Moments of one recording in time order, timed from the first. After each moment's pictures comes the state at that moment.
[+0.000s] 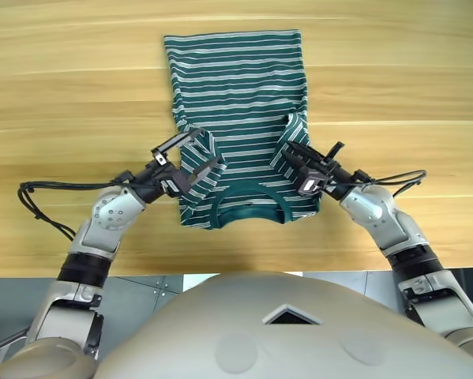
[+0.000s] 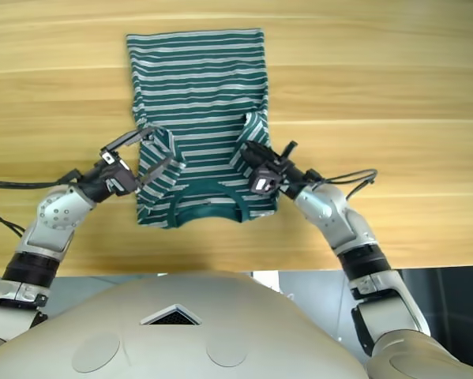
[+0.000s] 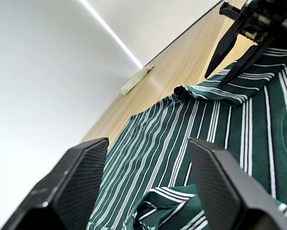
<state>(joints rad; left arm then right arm) 0.12 0.58 -0.21 0.18 0.17 -0.79 -0.43 0.04 -0.54 0.34 0.20 -0.51 -0.59 0.20</state>
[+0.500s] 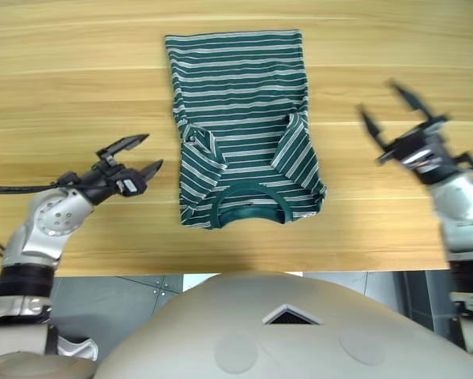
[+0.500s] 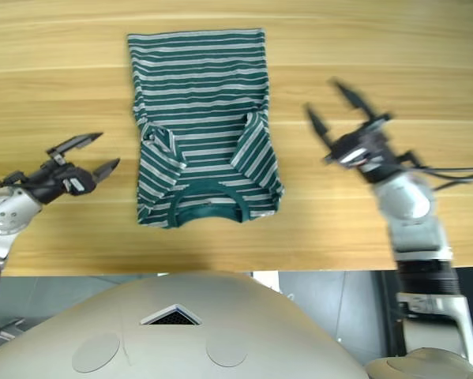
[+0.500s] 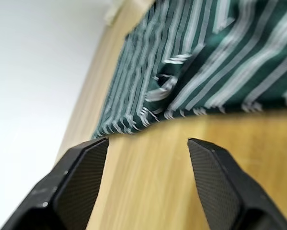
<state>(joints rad) 0.27 0.88 -0.04 0.14 0.34 -0.70 -0.49 0.18 -0.81 -0.06 0.02 -0.10 -0.66 0.31</state>
